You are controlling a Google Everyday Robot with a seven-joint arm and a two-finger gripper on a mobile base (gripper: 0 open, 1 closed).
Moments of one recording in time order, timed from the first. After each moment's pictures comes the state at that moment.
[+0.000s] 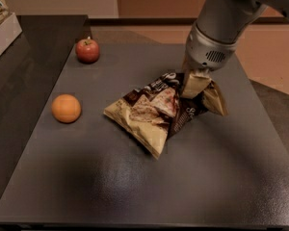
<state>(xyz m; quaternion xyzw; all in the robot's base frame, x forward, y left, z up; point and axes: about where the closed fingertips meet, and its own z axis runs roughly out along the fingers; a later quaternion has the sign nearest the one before) 0.501 -0.107 0.906 -0.69 0.71 0.04 0.11</state>
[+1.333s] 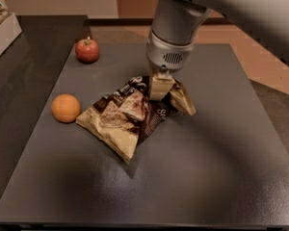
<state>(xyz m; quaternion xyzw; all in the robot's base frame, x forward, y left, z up) 0.505 -0.029 0.897 -0.73 0.68 0.04 0.10</state>
